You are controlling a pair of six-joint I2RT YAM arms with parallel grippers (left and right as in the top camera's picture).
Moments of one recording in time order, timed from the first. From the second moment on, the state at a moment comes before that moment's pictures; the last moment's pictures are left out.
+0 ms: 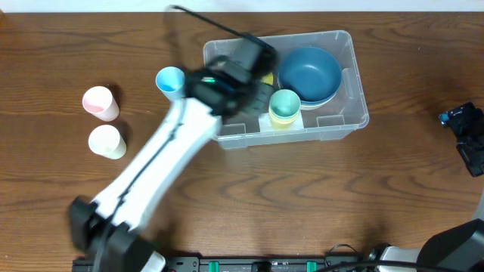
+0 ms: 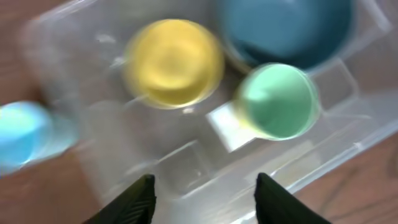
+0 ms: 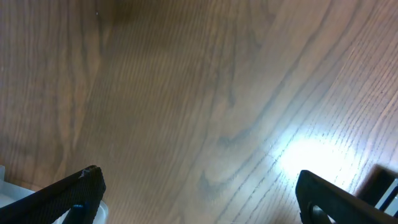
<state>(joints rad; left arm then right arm) -0.54 1.65 1.67 -1.01 -0.04 -0.14 -0.54 1.53 1.39 -1.16 0.10 0.67</state>
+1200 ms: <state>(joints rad) 0.21 1.56 1.22 -1.00 -0.11 -0.38 -0.54 1.53 1.39 -1.16 0.10 0.67</state>
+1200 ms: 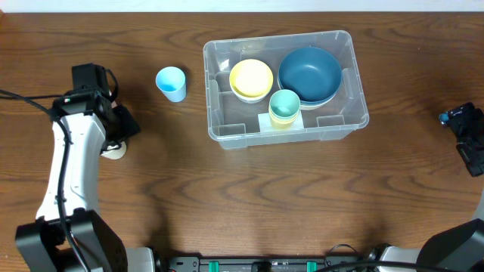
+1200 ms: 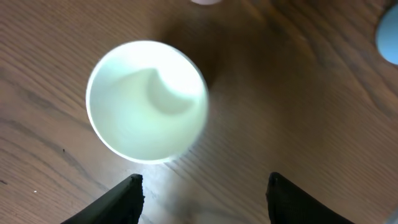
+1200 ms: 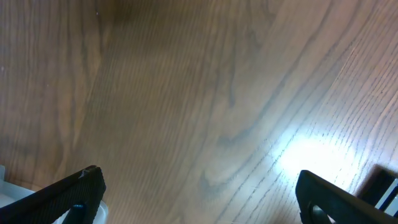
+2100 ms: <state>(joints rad) 0.23 1.63 1.22 -0.95 -0.11 -0.34 -0.54 1.53 1.39 -1.16 0.10 0.67</state>
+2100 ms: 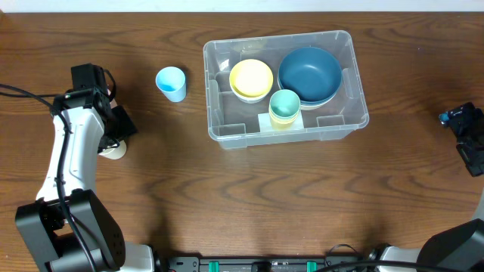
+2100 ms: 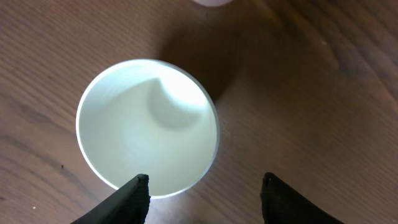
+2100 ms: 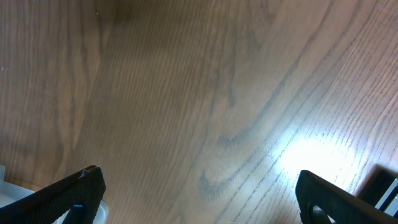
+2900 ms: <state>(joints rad) 0.23 1.63 1.04 -0.80 -0.06 -0.33 -0.54 1.53 1.39 -1.16 0.10 0.67</state>
